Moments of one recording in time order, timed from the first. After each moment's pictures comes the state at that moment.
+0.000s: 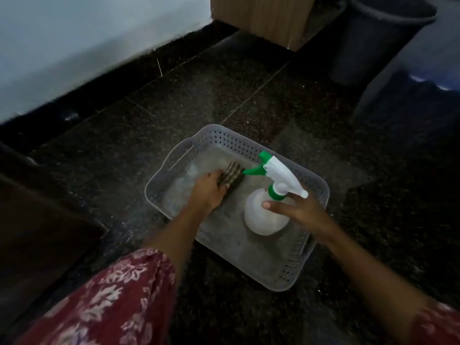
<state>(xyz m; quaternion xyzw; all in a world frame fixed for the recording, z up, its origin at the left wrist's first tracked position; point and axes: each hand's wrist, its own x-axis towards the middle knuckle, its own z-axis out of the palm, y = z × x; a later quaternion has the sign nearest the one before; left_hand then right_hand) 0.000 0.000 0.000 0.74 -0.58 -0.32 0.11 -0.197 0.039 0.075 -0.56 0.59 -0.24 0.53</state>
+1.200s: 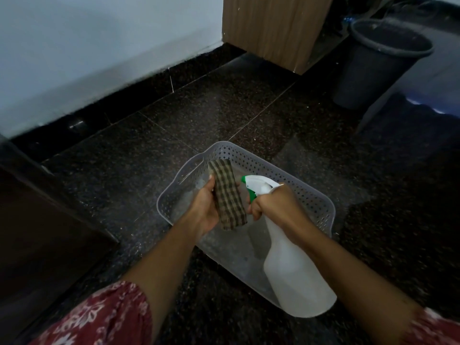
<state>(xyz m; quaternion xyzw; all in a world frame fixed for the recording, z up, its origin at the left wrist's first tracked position) 0.013 0.014 0.037 0.50 -0.09 -0.72 0.47 -0.116 0.019 0.102 -0.54 0.70 -0.13 0.45</state>
